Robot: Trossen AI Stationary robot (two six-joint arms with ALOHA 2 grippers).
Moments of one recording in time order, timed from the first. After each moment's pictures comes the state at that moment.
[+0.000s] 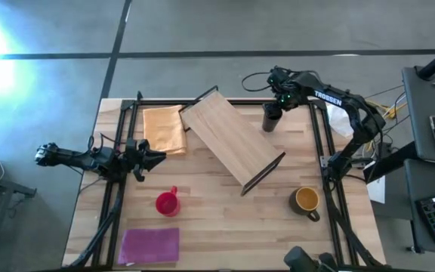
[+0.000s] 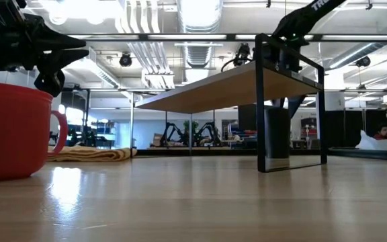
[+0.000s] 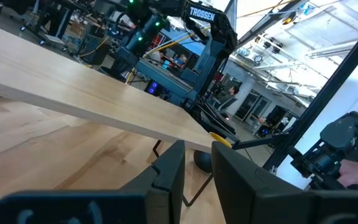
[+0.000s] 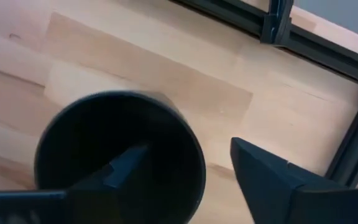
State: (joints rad) left arm -0.19 0.10 0.01 0.17 -0.36 -0.52; right arm -0.81 1.65 1.32 -1.04 0.08 0.35
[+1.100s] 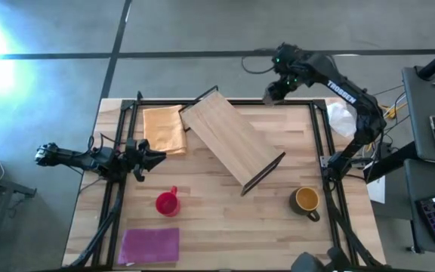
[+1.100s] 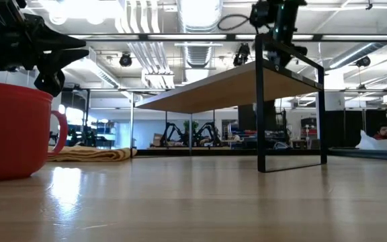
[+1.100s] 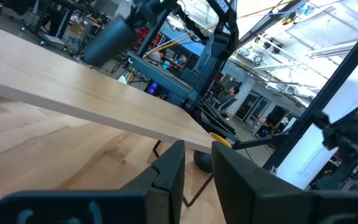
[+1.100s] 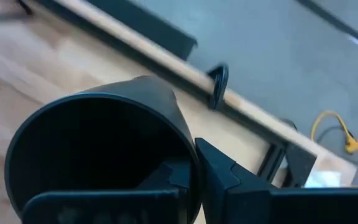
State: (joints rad) left arm -0.19 0.10 0.01 0.17 -0.36 -0.51; right arm -0.76 1.64 1.75 -1.29 0.23 0.21
